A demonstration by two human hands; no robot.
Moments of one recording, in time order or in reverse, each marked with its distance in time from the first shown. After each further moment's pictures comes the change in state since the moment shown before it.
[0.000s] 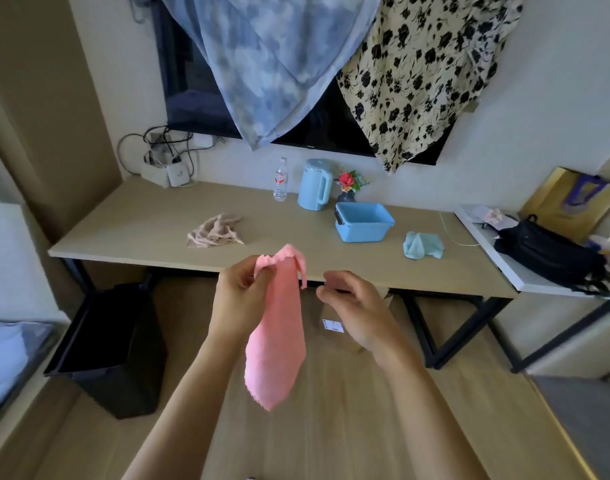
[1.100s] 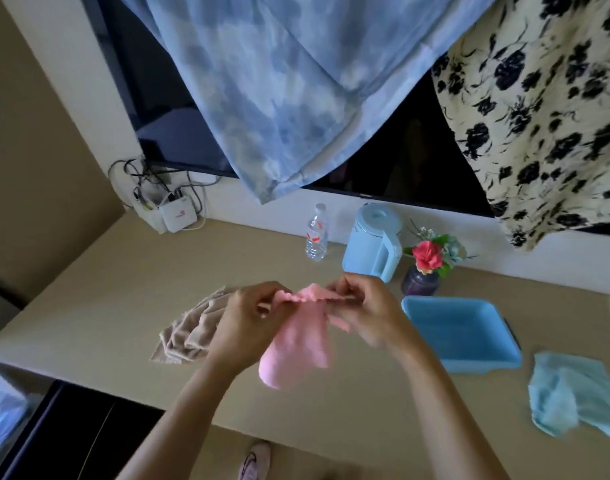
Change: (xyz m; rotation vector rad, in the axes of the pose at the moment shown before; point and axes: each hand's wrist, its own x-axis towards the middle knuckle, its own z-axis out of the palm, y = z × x) left_hand 0.505 -0.119 0.123 0.387 -0.041 -0.049; right_hand 0.612 0.022 -0.023 0.049 -0.400 -0.172
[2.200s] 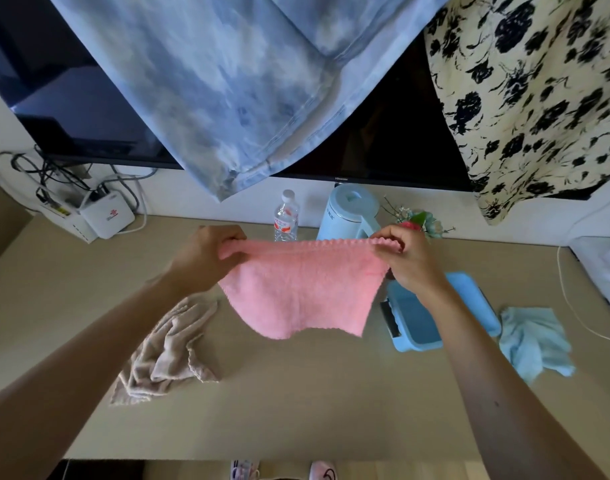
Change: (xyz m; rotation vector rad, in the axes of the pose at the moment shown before) left_hand 0.186 -0.090 -0.038 0.384 -0.240 0.382; right_hand 0.081 0.034 -0.071 -0.284 0.424 0.121
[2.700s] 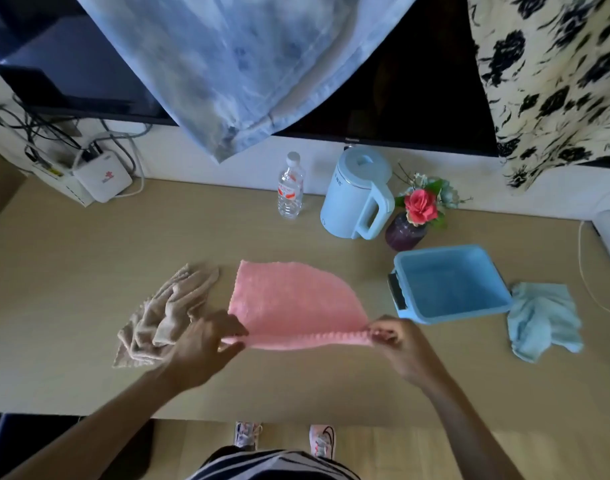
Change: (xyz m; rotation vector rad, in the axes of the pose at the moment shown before) left_hand -0.160 -0.030 0.103 -0.043 -0.221 -0.113; right_hand -0.121 0.123 0.057 -0.050 -0.310 0.218
